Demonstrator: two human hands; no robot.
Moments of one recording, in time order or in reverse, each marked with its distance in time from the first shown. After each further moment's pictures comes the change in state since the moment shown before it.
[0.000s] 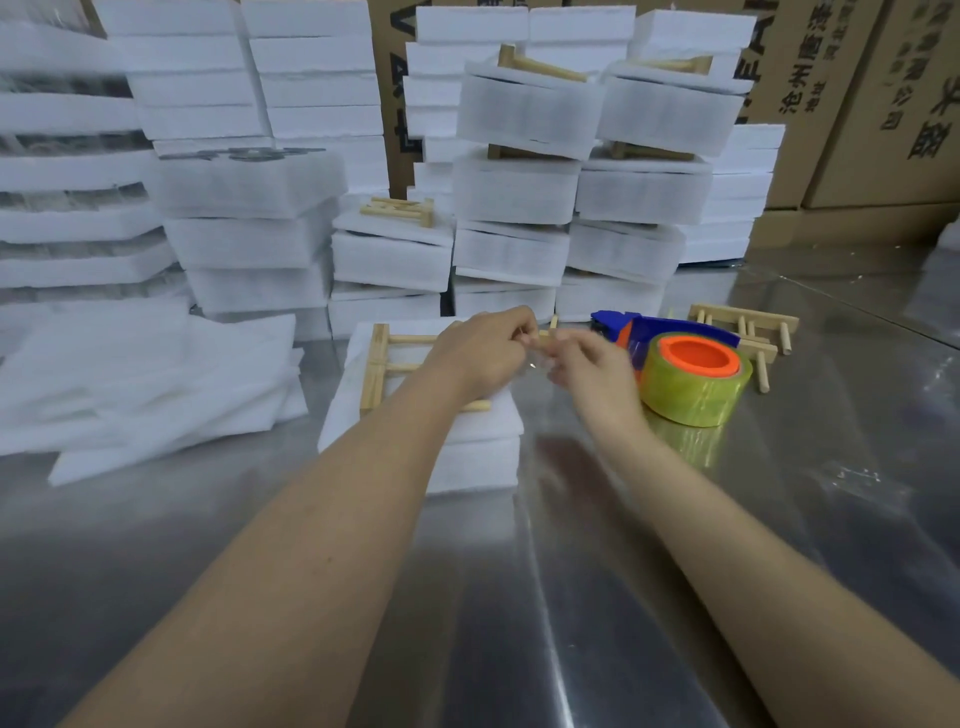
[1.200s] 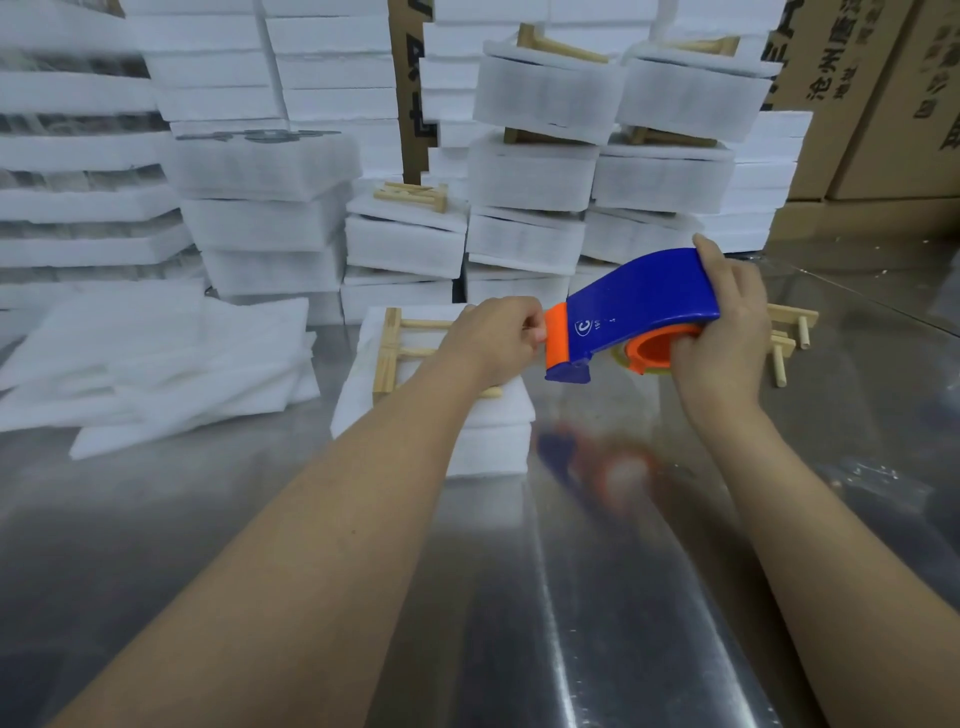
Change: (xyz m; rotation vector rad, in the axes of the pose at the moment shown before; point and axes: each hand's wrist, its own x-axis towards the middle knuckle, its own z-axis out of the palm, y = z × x) left_hand -0.003 0.002 0.000 0.018 0.016 0.034; right_hand 0.021 0.001 -0.075 -0.580 0.330 -0.493
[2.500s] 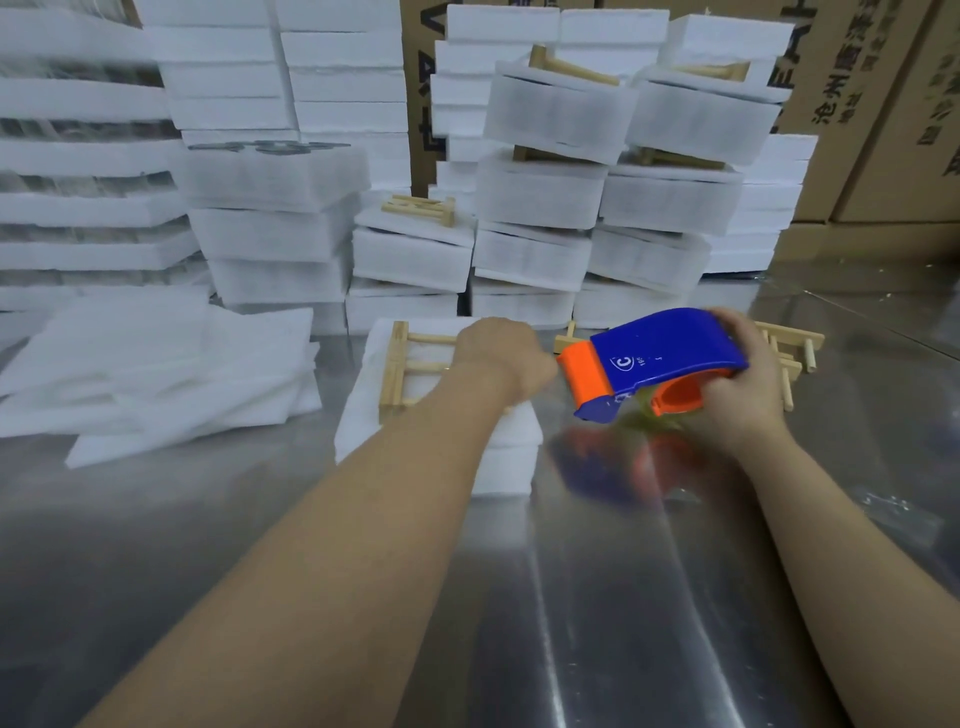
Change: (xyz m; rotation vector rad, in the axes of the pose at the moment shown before) left_hand 0.005 0.013 -0.001 0.368 -0.108 -0.209; right_hand 0.003 0.056 0.006 0.387 -0.139 0.284
